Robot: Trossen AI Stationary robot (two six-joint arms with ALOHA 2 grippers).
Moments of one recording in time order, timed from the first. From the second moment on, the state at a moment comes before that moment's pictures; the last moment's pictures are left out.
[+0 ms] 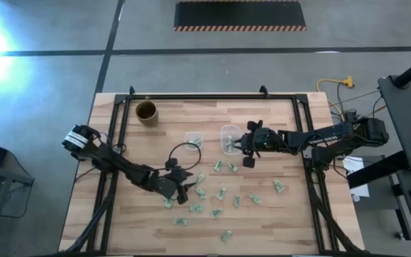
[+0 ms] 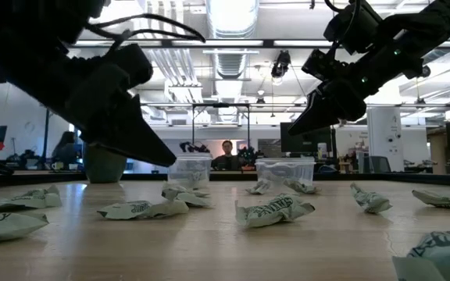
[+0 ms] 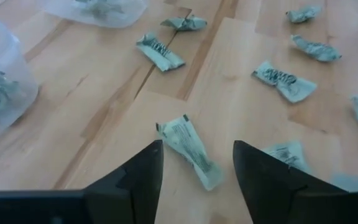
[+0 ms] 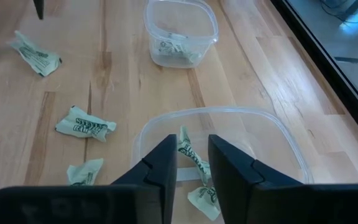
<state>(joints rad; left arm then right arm) -0.42 1.65 0.59 0.39 -0.57 -0.55 -0.11 1.33 0.51 0.22 0.15 -0.11</state>
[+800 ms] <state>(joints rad) -0.40 1.77 0.62 0.46 -0.55 -0.57 -0.11 1.33 0.51 0.22 0.15 -0.11</state>
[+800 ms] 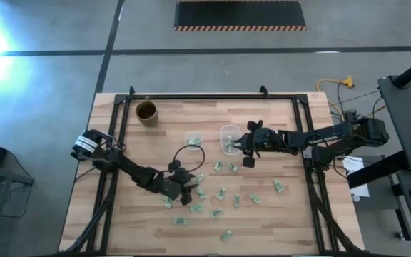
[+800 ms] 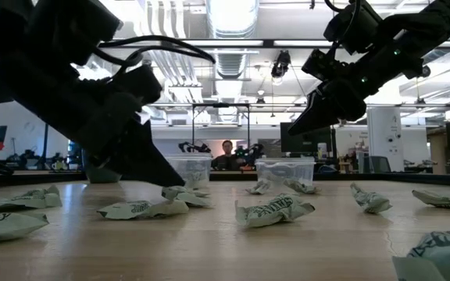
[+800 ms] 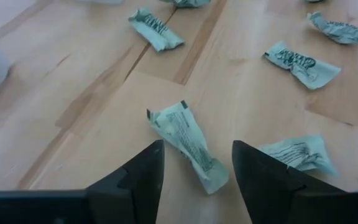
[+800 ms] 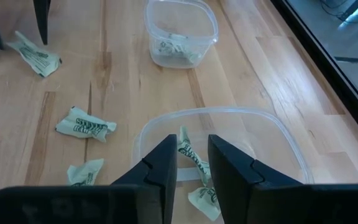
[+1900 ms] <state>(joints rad) -0.40 1.76 0.62 0.46 -0.56 -0.55 -0.11 1.33 0.51 0.22 0.15 -0.11</state>
